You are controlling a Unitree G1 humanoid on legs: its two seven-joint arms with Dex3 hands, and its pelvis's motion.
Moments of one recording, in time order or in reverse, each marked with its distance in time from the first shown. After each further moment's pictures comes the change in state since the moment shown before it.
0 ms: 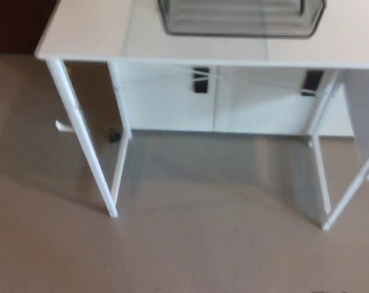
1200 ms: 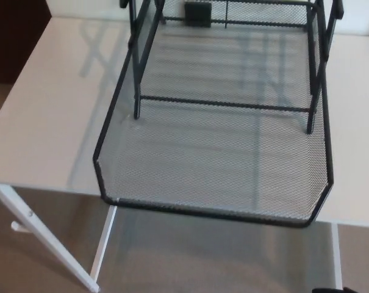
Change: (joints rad) left_arm -0.008 0.013 -0.019 0.032 0.016 -0.048 0.006; right_arm -0.036 -0.008 0.008 0.036 -0.018 0.005 -0.006
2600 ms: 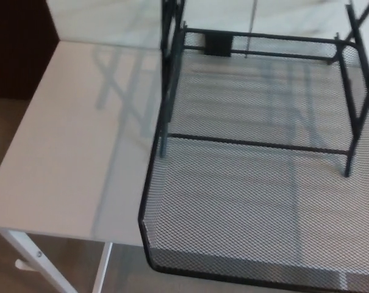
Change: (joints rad) left_arm 0.014 0.036 0.008 -0.056 0.027 0.003 0.013; right_arm 0.150 -0.006 0.068 -0.215 -0.047 -0.008 -0.018
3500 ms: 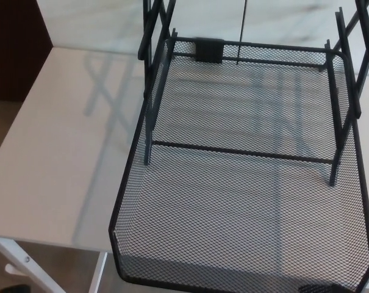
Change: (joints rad) left_arm -0.073 -0.020 0.004 0.017 -0.009 0.033 -0.003; right_arm -0.018 -0.023 -0.025 -0.073 -0.003 0.021 0.010
